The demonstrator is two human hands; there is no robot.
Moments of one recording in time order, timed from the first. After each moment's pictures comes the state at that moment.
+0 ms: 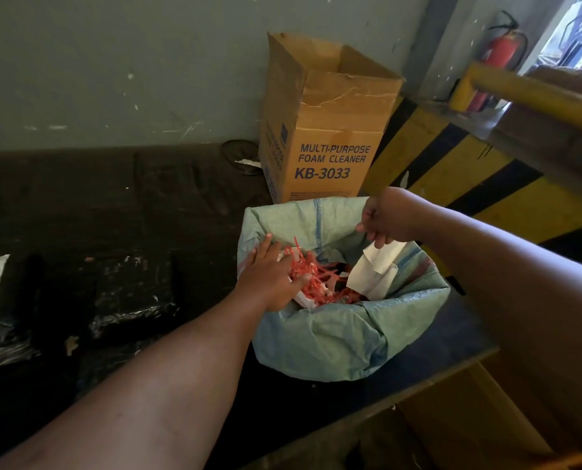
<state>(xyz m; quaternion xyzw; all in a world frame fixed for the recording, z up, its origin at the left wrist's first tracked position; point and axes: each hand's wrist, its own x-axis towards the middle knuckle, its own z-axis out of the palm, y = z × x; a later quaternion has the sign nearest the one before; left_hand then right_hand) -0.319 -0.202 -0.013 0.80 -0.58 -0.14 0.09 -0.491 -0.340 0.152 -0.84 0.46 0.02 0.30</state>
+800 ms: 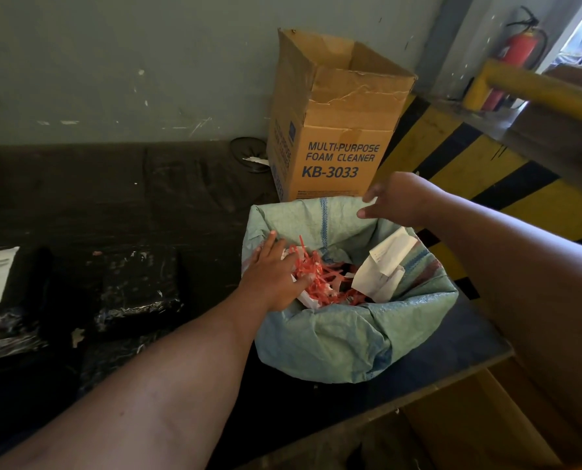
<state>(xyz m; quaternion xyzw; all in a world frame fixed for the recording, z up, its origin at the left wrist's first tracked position) -0.321 -0.201 -0.012 0.79 -0.58 -0.14 0.12 -0.484 -0.347 0.171 -0.90 0.43 0.06 0.06</state>
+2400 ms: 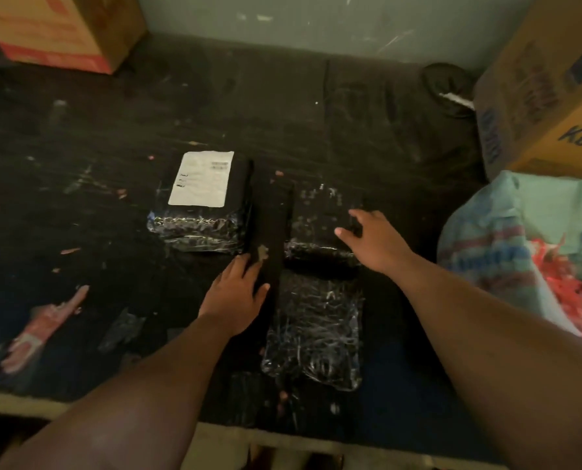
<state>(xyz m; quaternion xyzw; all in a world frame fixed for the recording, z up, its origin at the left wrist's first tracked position) -0.108 0.122 -0.153 0.92 -0.34 -0.18 0.12 -0.187 -0.156 -0.069 -0.90 0.30 0.10 0.29</state>
